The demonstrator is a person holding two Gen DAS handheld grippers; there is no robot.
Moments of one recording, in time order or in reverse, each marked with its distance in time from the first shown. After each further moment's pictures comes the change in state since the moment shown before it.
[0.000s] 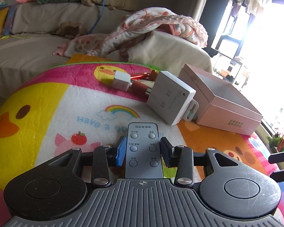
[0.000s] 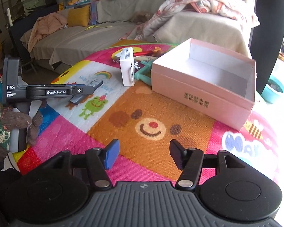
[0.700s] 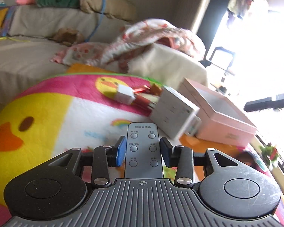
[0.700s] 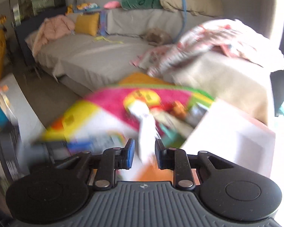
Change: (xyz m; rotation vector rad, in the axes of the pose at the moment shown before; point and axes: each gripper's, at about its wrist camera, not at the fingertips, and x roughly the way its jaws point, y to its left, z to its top) left arm -0.004 0.019 0.007 -0.021 -0.051 -0.071; right arm 0.030 0.044 0.131 -0.108 -0.039 -0.037
